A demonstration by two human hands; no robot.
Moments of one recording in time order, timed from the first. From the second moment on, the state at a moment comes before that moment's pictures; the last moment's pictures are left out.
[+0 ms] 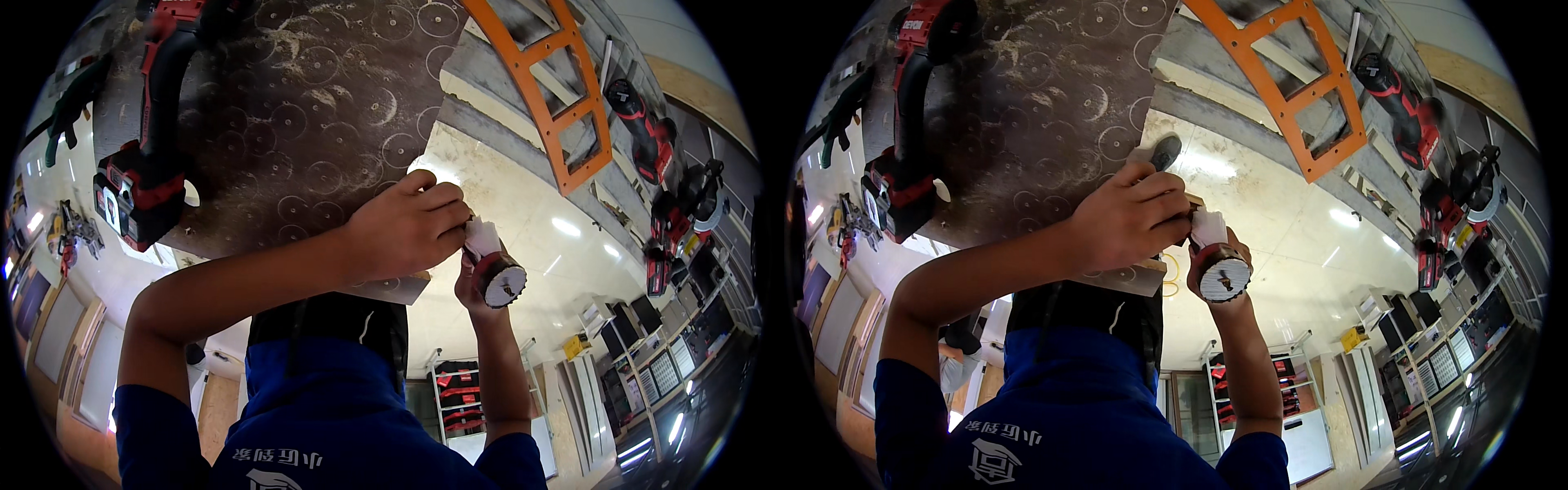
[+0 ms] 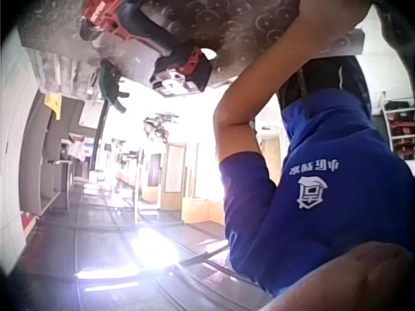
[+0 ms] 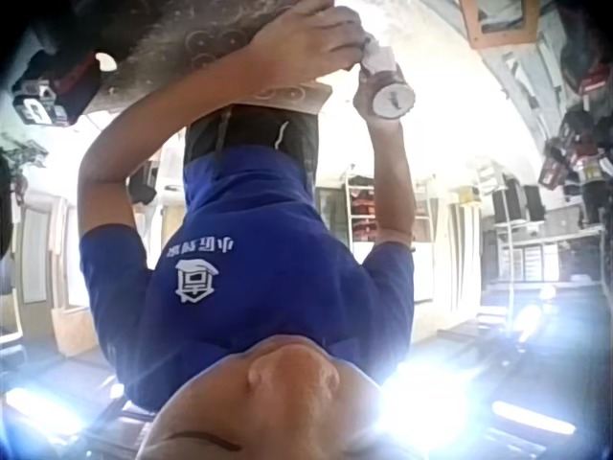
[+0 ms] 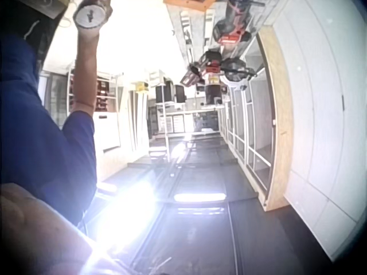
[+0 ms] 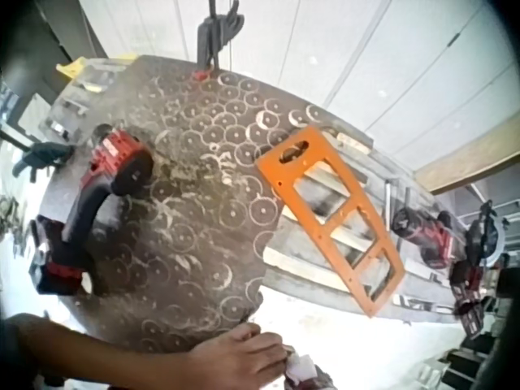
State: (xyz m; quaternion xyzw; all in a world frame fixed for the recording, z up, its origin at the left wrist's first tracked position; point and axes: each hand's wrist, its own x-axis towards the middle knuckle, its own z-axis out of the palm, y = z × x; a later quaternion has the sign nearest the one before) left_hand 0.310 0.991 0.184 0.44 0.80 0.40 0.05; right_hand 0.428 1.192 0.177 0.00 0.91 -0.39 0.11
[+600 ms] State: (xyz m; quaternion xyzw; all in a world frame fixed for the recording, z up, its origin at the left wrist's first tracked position) left_hand 0.310 0.991 0.183 0.45 0.80 0.40 0.06; right_hand 0.430 1.202 0.159 -0.05 0.92 -0.37 0.11
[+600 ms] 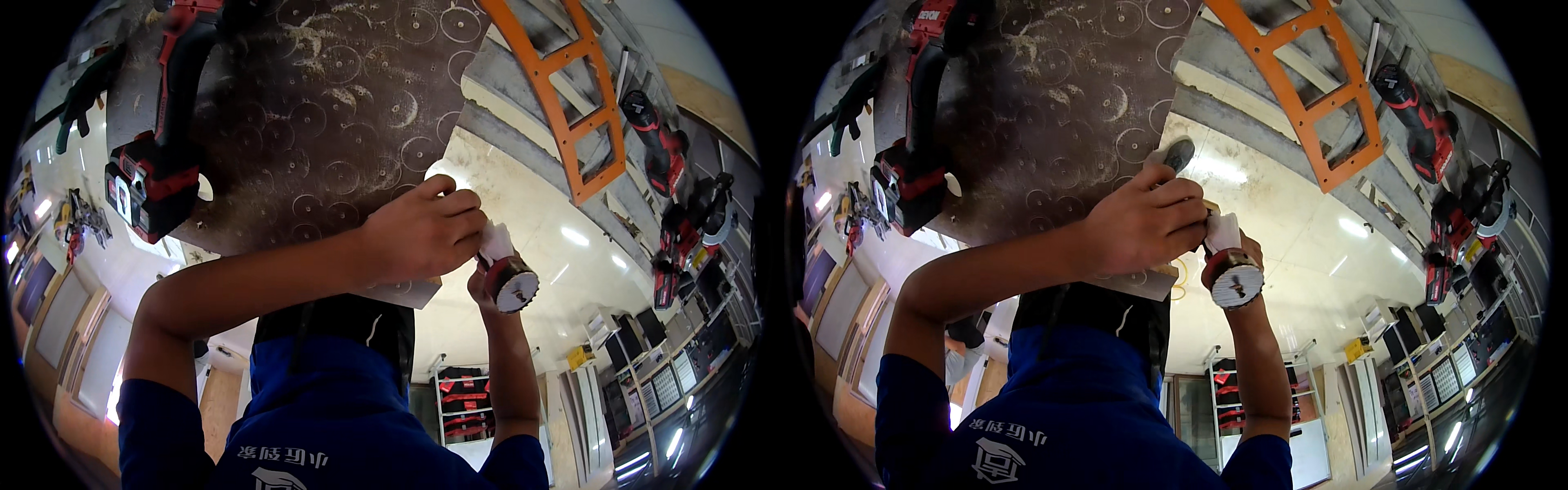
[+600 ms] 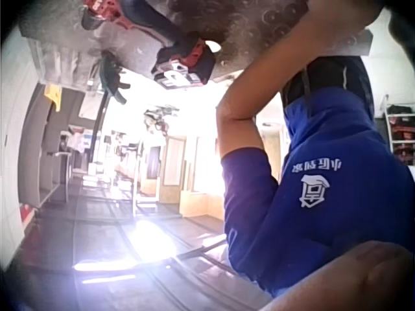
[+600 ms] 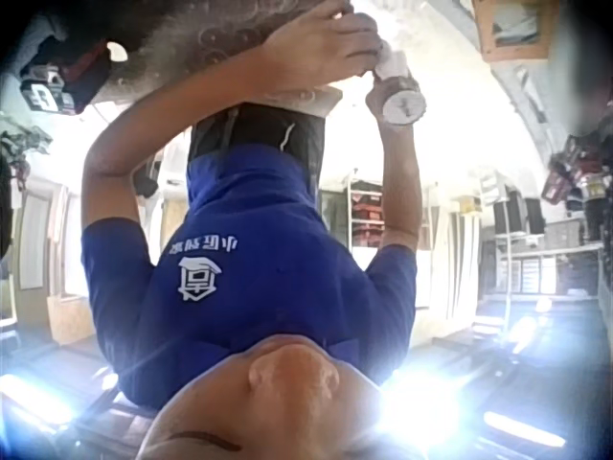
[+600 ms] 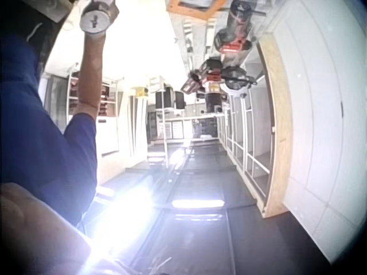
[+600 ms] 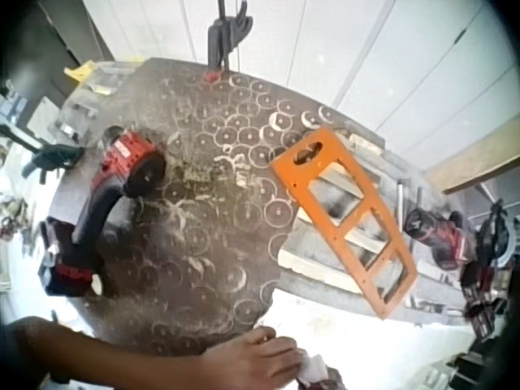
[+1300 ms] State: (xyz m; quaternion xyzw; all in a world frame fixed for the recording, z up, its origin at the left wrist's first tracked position) left_hand 0.309 0.991 0.185 0.44 0.79 0.42 0.06; right_hand 0.394 1.202 0.169 -0.12 0.83 -0.55 0.02
